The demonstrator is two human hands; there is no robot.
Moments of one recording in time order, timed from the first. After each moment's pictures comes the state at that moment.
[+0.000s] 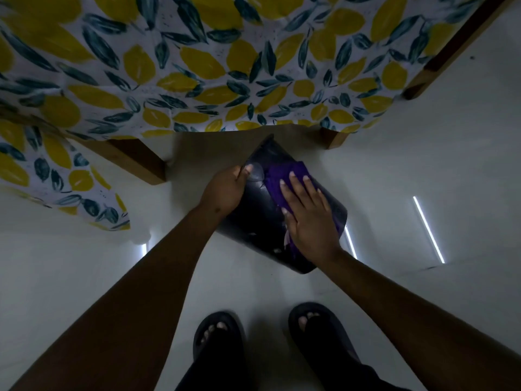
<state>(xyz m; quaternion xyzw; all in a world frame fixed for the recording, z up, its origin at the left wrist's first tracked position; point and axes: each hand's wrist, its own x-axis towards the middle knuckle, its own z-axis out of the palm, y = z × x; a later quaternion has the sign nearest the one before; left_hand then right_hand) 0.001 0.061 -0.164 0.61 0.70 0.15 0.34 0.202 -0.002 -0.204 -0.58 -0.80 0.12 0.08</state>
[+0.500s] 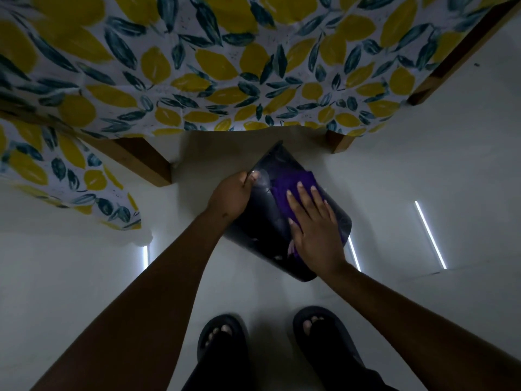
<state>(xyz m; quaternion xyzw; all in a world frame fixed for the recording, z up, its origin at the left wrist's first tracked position) -0.007 0.056 -0.167 0.60 0.70 0.13 0.36 0.198 -0.018 -0.206 -0.60 -0.79 0.11 0.08</state>
